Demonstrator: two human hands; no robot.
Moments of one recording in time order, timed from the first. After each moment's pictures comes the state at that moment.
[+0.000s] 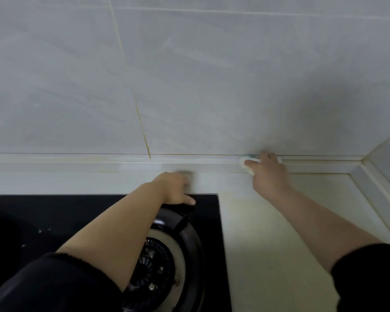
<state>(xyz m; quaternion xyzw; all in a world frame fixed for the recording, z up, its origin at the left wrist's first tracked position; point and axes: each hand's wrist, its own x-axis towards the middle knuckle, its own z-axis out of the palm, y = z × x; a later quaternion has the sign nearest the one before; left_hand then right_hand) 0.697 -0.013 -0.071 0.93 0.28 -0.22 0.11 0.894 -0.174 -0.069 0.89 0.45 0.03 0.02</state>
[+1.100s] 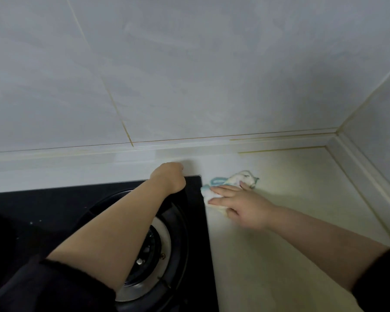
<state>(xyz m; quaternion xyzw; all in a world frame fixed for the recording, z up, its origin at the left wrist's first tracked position) 0.715 -0.060 -0.076 0.88 0.40 -0.14 0.20 0.847 -0.259 -0.110 0.72 0.67 -0.19 -0.05</state>
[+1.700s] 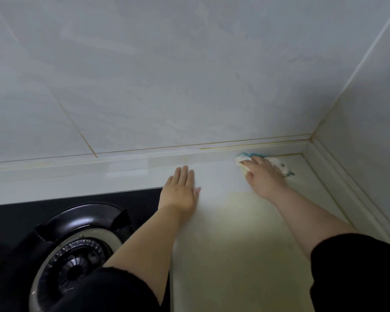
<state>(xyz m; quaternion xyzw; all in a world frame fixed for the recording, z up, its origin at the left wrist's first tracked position) 0.789 -0.137 -0.137 0.95 0.29 -0.07 0.06 0.991 -0.277 -0.128 0.91 0.41 -0.05 -0.08</state>
